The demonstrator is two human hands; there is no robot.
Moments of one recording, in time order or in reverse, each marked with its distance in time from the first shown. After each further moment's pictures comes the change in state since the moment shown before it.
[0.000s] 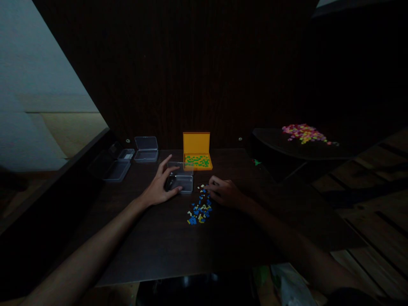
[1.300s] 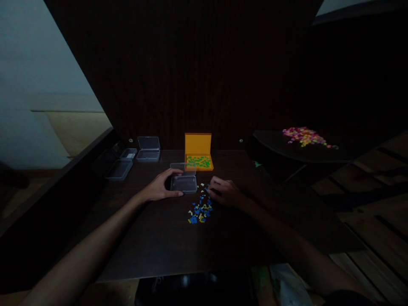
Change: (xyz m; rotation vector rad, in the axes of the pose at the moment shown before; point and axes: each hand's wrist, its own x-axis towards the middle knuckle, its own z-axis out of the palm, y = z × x) left_hand 0.004 -0.007 -0.005 -0.282 -0.191 -0.154; right_hand 0.004 -0.003 -0.003 0.075 0.043 0.012
